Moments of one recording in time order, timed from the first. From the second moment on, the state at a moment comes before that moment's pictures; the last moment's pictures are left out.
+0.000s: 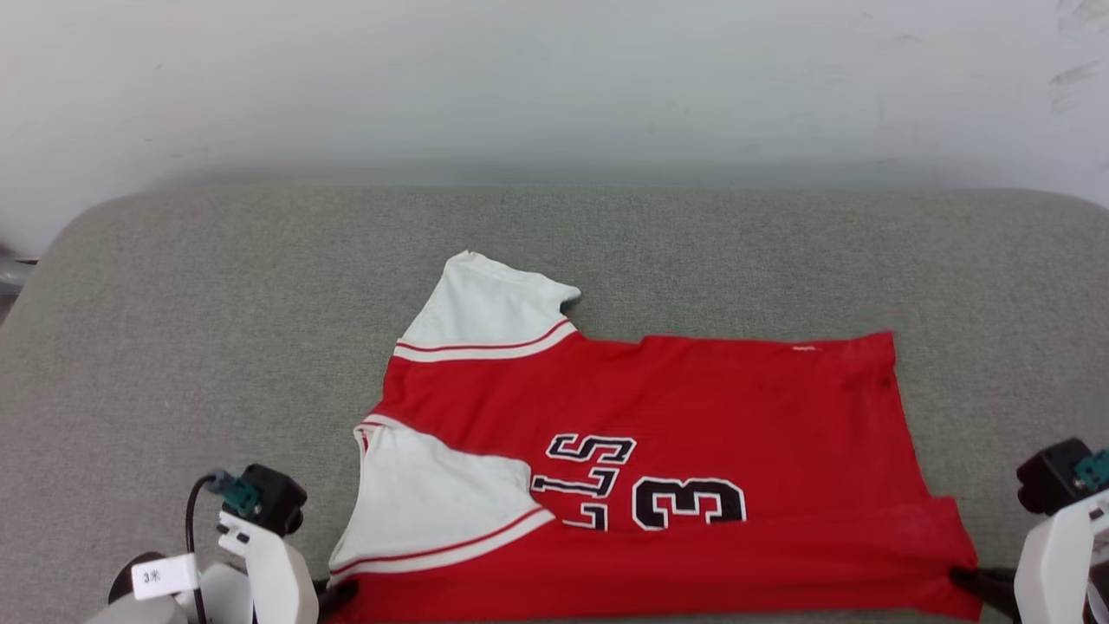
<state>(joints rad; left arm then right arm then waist) -0.34 0.84 -0.88 0.12 -1.06 -0.02 0.41 -0.10 -0.77 0.37 0.06 0.87 0.13 0.68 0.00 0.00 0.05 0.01</state>
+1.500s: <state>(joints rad) -0.66 0.82 -0.73 0.25 -0.92 0.03 0.20 -0.09 -0.28 0.03 -0.05 0.33 0.13 -0.04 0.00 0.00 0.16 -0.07</state>
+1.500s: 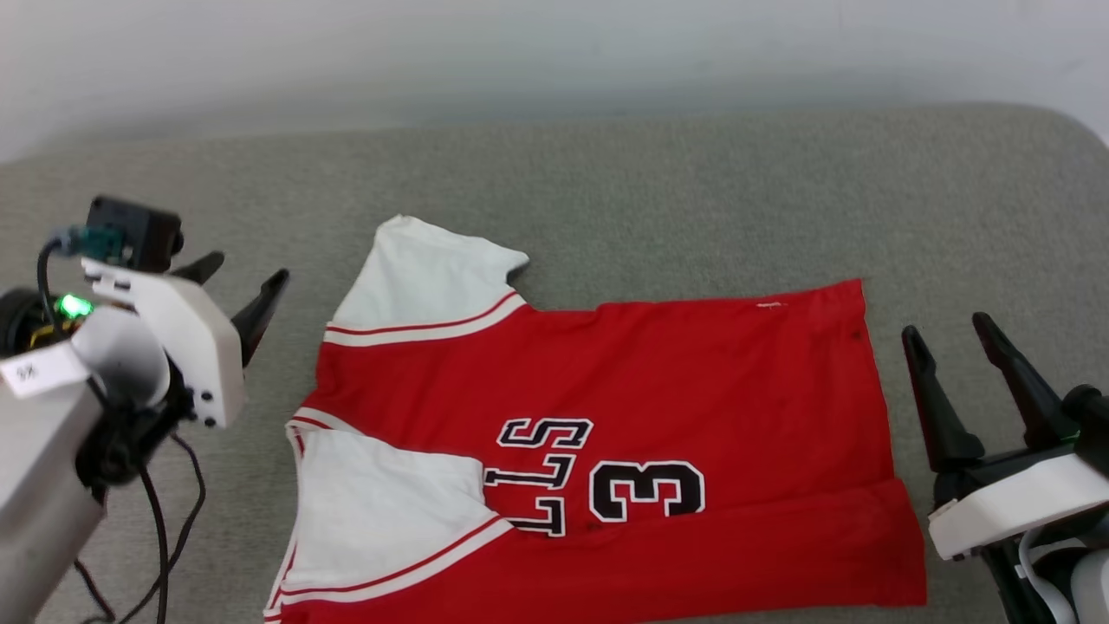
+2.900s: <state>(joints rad) -1.25 0.74 -0.90 0.49 -0.94 -0.13 0.82 -0.27 -0.25 0.06 -0.07 0.27 0.13 -0.11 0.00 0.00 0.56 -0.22</state>
